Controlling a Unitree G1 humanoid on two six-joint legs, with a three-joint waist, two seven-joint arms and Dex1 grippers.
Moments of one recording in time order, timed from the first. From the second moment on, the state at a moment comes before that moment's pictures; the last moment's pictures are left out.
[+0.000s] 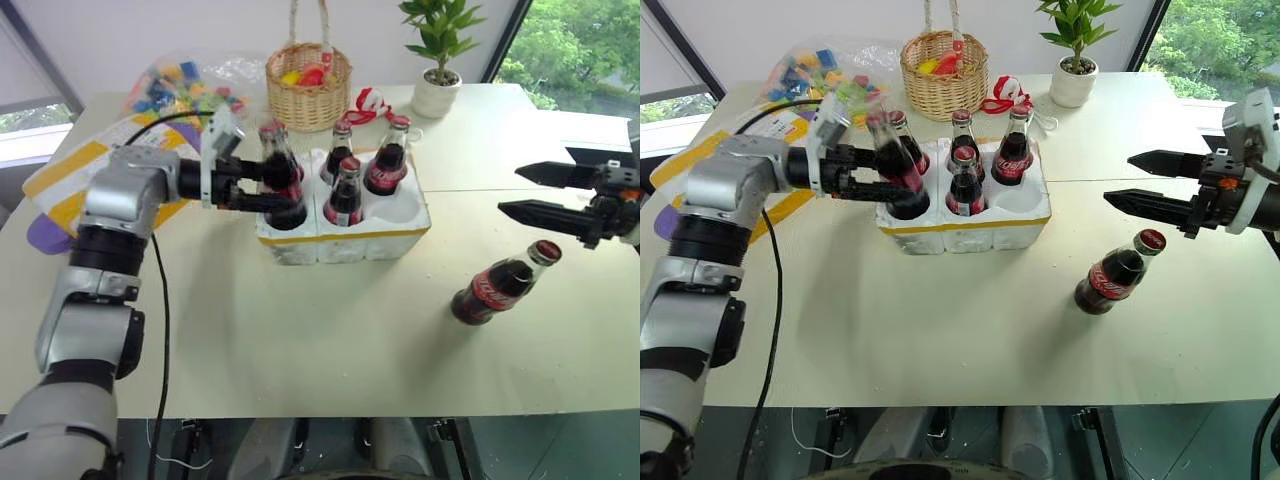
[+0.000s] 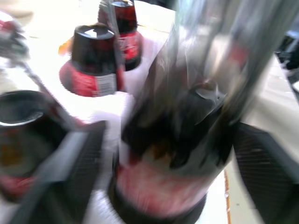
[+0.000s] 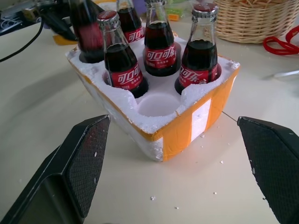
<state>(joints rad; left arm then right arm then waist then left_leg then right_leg) -1.00 0.61 -0.14 0.47 -0.38 0.52 -1.37 -0.43 -1.11 -0.41 -0.06 0.72 0.82 1.16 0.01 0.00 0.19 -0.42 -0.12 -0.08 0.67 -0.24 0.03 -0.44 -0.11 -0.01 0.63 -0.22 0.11</state>
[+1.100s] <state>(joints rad) -0.90 0.90 -0.08 0.03 -0.63 0.75 -1.61 0.46 -0.66 -1.10 -0.66 0.74 0.88 1.01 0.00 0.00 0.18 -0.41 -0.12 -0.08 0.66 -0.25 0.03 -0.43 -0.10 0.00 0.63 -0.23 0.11</state>
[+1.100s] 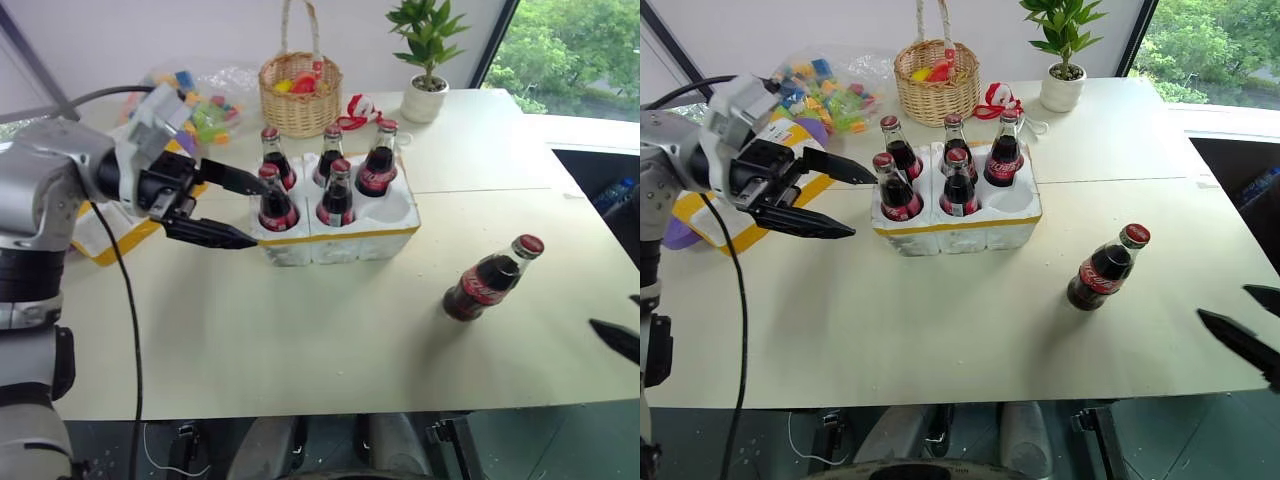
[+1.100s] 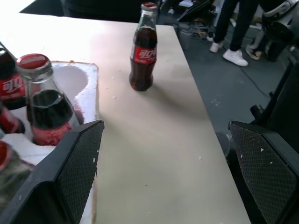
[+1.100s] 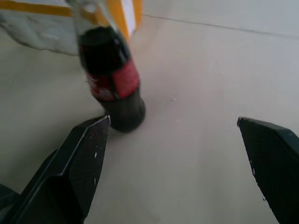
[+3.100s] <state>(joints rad) -0.83 0.85 -0.02 -0.08 -0.64 0.74 -1.37 -0.64 -0.82 -0.12 -0.14 0.84 0.81 0.64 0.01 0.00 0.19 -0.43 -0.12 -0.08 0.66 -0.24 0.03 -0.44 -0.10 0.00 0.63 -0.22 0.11</state>
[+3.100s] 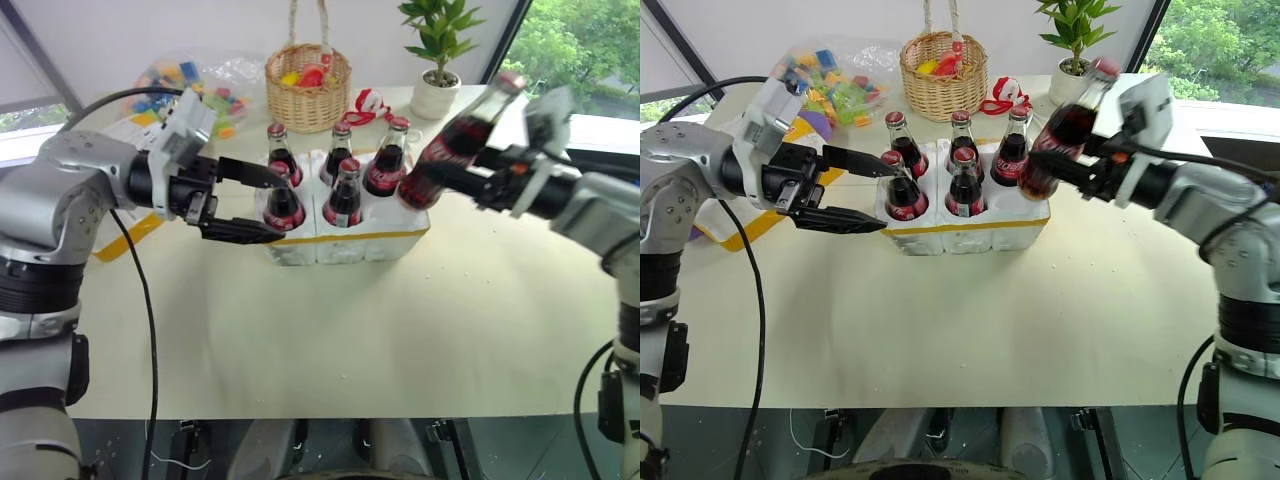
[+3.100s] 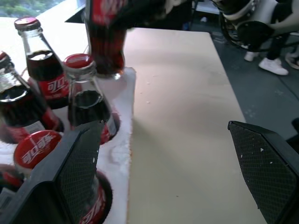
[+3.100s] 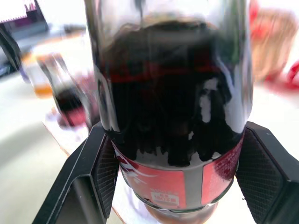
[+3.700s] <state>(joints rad) -0.75 0.89 0.06 -0.18 -0.69 0.78 -1.25 -0.71 -0.69 0.02 0.03 0.58 0.73 0.79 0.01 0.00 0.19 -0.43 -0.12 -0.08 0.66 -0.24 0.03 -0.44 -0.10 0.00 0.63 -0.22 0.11</state>
